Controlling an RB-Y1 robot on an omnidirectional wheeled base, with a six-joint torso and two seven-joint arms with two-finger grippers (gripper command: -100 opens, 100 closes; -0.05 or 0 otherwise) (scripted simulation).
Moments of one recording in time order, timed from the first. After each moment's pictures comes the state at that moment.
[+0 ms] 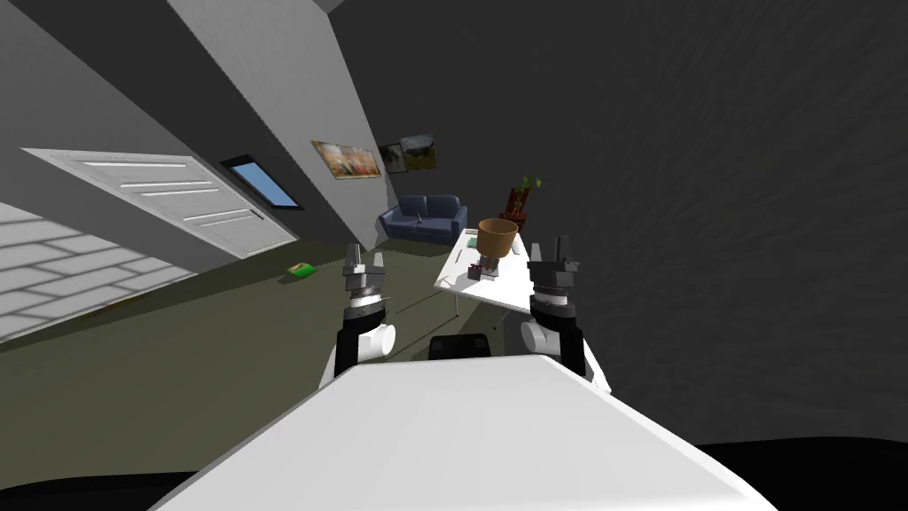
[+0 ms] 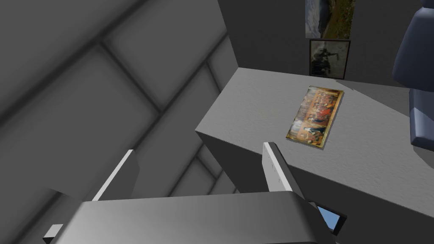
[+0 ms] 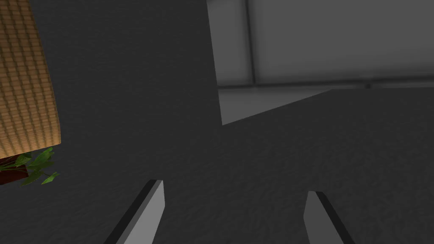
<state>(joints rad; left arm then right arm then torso) 0.49 -0.01 -0.03 -2.32 -0.03 -0.38 0.03 0.52 -0.05 0.00 -2.27 -0.03 -0.60 -0.06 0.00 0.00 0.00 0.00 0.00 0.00</state>
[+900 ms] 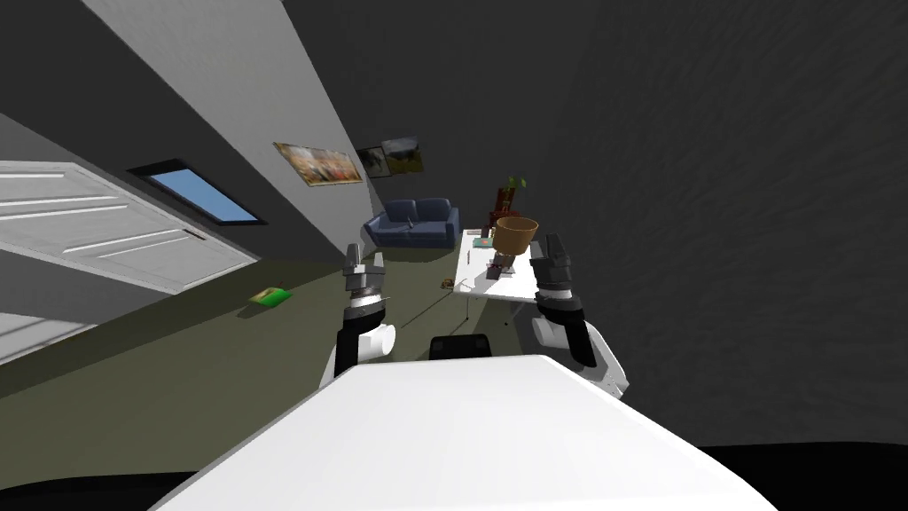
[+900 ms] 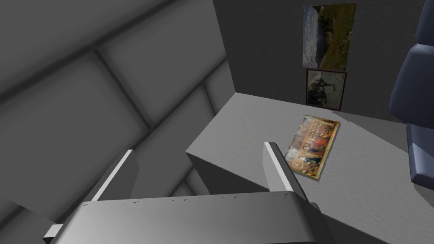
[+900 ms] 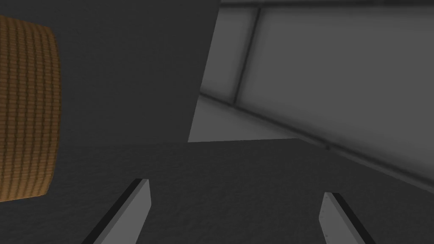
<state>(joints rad) 0.49 -0.02 -0.03 -2.32 -0.03 -0.38 0.03 0.47 -0.17 -0.09 -2.24 0.09 -0.56 0.01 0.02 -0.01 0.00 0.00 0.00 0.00</state>
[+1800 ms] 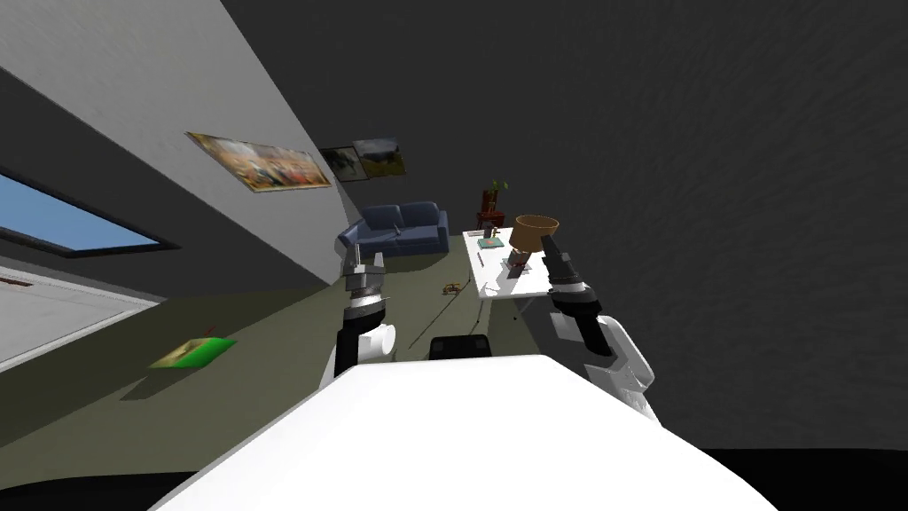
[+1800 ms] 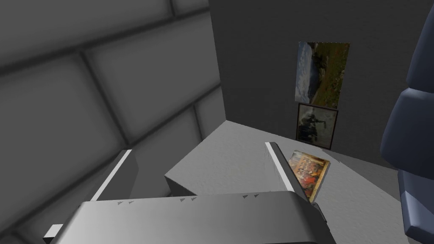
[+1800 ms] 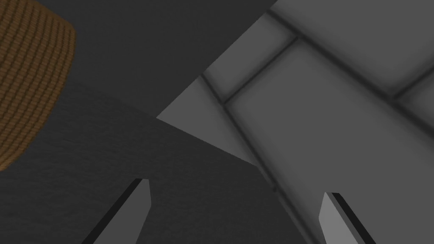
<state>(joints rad) 0.49 -0.02 -0.03 -2.32 -0.03 -0.38 0.03 0.41 -0.27 -0.27 -2.15 0.23 -0.52 0.14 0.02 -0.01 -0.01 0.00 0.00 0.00</state>
